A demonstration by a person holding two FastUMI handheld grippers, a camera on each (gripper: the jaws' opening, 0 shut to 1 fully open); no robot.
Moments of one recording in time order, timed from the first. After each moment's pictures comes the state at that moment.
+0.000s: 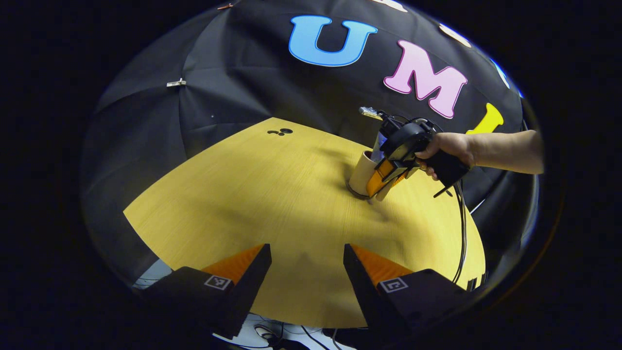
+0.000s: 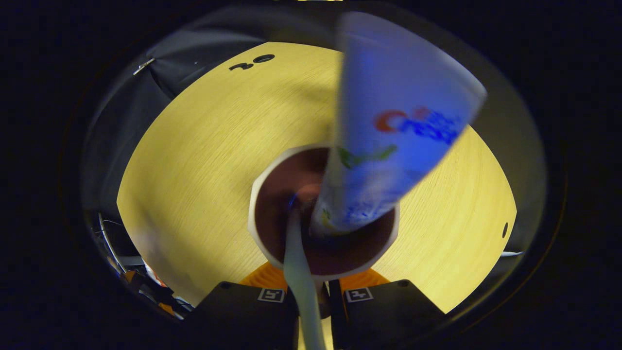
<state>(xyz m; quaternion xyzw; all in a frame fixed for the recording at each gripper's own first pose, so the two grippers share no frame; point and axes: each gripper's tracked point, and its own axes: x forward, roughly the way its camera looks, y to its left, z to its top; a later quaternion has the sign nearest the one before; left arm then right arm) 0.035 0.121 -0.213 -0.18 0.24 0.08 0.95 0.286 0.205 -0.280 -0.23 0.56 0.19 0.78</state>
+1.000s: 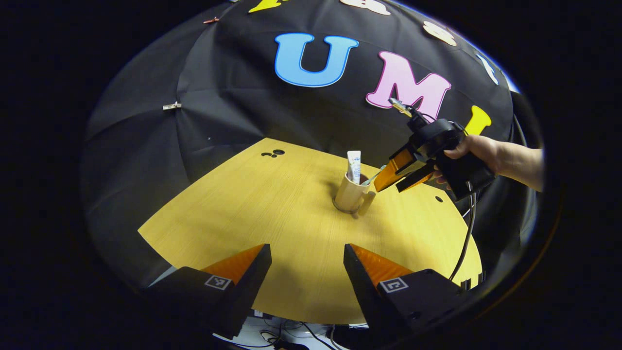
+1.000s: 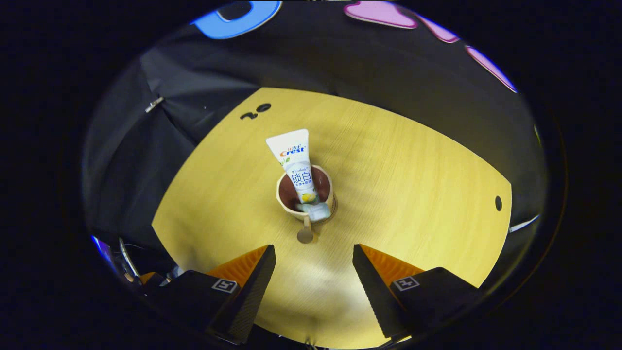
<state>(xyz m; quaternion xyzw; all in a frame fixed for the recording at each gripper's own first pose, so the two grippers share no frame) 0.015 0.100 -0.142 -0.14 0.20 0.07 0.97 0.234 0.175 -0.141 -0.10 0.48 0.20 0.85</state>
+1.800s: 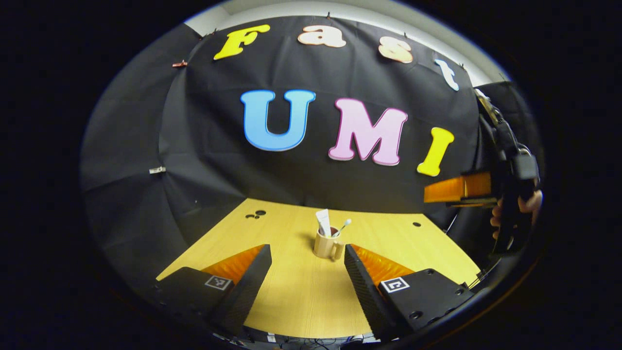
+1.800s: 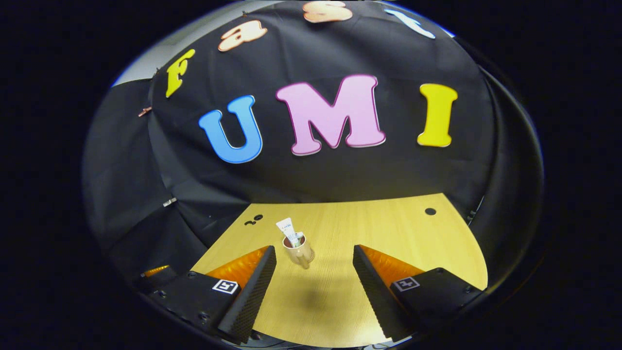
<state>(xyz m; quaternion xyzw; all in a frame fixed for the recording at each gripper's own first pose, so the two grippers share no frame) -0.018 0.081 -0.004 -0.07 0.05 0.03 1.00 0.053 0.090 0.051 0.02 0.12 0.09 0.99</state>
